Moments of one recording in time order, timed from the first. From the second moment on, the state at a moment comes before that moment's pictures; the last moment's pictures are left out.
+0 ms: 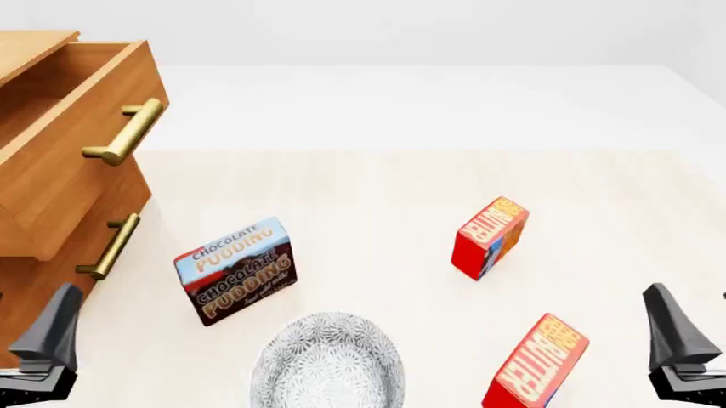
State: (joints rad) left arm 0.00 0.00 0.00 0.00 0.00; right arm 0.00 0.00 0.00 0.00 0.00
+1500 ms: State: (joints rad) left arm 0.03 0.63 -0.89 0.56 0.03; right arm 0.00 0.01 0.00 0.00 0.00
